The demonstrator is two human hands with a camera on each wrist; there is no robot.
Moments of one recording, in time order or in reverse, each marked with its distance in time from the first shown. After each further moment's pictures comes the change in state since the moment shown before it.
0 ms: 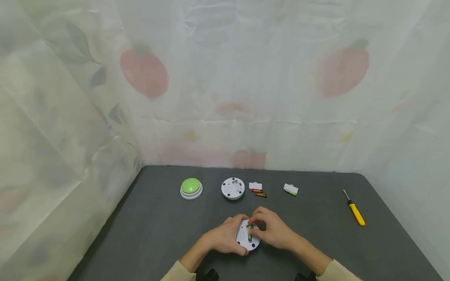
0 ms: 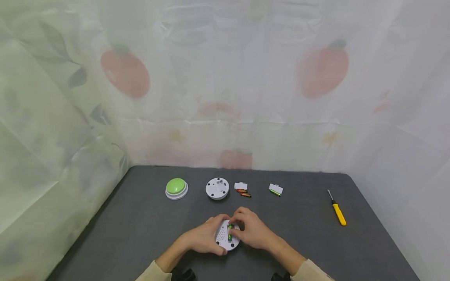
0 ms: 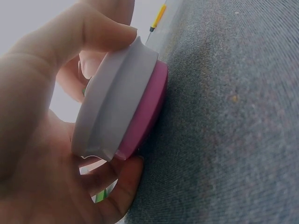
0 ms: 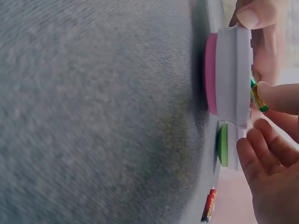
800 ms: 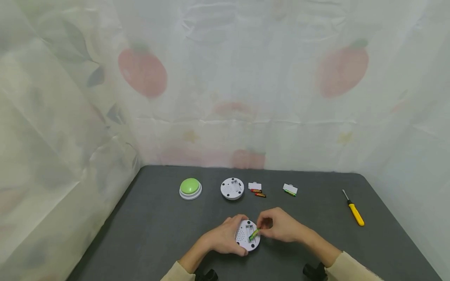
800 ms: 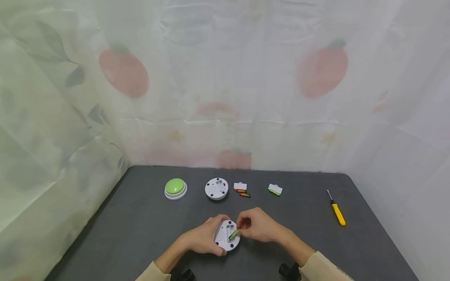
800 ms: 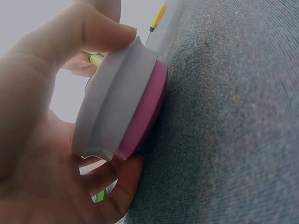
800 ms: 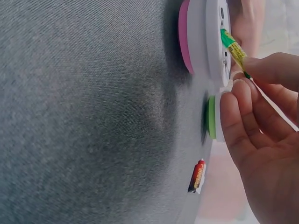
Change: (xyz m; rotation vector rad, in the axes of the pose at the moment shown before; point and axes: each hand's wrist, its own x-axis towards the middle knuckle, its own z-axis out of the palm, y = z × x) left_hand 0.000 0.000 0.001 0.009 0.023 0.018; right_hand 0.000 -0.003 -0.034 0.089 -0.185 0.089
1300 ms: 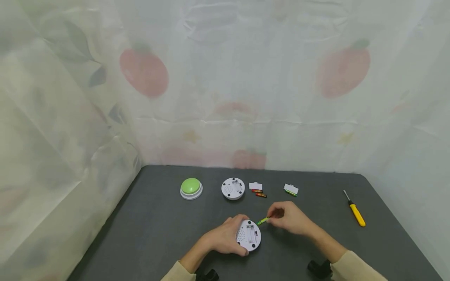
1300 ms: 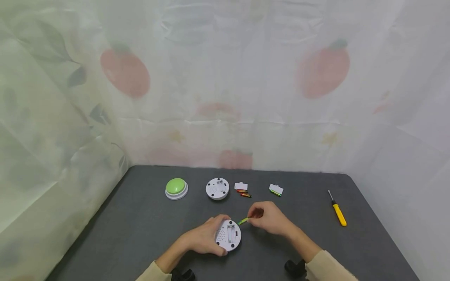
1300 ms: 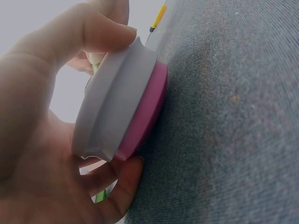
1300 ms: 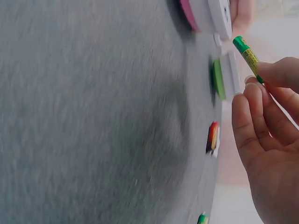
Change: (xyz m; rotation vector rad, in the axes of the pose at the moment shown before) left_hand -0.001 0.001 0.001 0.002 0.029 0.006; right_hand -0.009 0.028 -0.017 0.076 0.163 0.061
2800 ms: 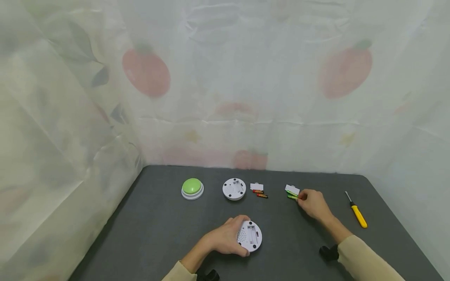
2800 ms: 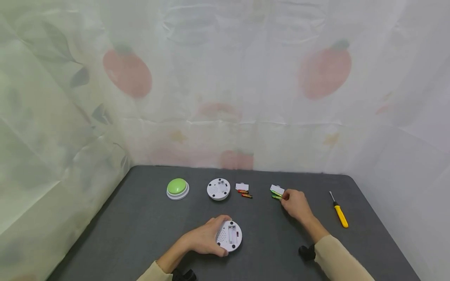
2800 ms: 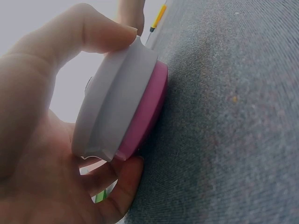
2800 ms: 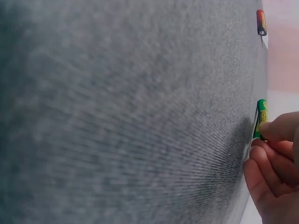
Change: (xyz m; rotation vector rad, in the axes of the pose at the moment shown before) left_hand -0.001 -0.001 0.000 0.020 0.006 0.025; right_hand -0.002 0.064 -0.058 -0.478 0.353 0.312
